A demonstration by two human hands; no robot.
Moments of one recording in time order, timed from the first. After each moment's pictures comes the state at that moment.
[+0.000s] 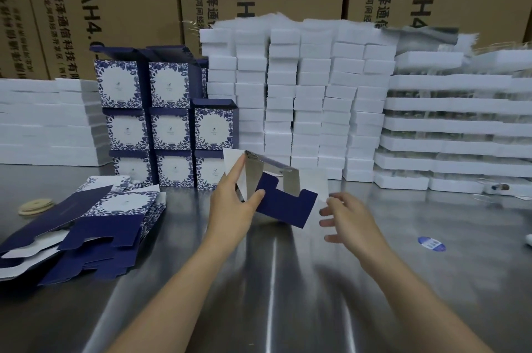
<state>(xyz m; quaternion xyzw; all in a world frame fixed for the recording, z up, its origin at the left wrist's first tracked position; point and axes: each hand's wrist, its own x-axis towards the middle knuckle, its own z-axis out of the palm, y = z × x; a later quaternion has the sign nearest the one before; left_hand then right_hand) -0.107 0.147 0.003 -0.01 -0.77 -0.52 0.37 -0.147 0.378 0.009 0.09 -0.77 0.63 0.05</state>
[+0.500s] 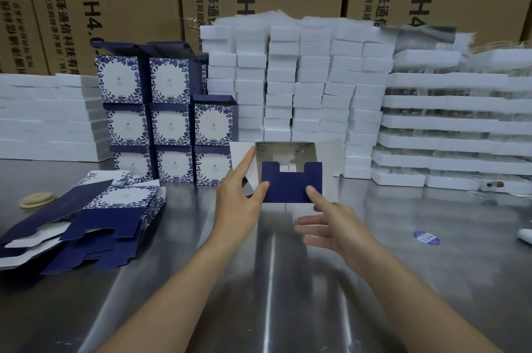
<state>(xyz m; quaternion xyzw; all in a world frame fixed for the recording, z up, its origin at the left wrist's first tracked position) -0.102 0.164 0.001 -0.06 -0.76 -0.48 0.44 -0.134 0.370 0.004 0.07 -0.67 0.73 -0.13</state>
